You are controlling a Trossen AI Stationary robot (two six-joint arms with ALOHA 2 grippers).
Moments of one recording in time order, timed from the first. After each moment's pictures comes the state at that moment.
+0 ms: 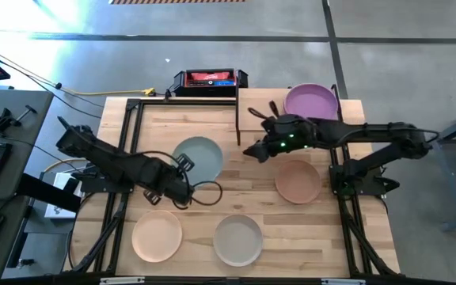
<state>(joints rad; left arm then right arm) -0.41 1.54 1.42 -1.44 -0.38 0.41 -0.05 1.32 1.20 -0.42 -0.04 0.93</state>
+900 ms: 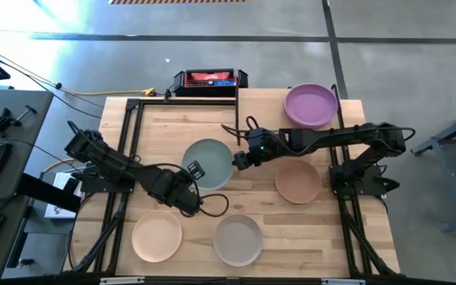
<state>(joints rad) -0.44 1.64 1.42 -1.38 -0.54 0.55 -0.04 1.56 1.20 -0.38 -0.04 1.05</state>
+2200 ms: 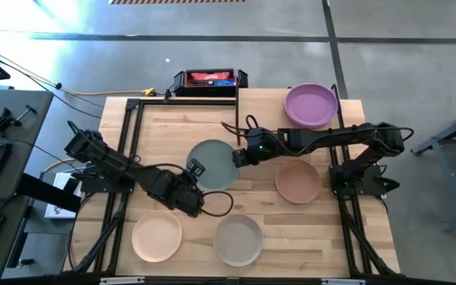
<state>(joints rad) -0.43 1.64 1.42 -1.28 -0.55 0.30 -0.04 1.57 1.20 -0.34 -0.03 1.12</state>
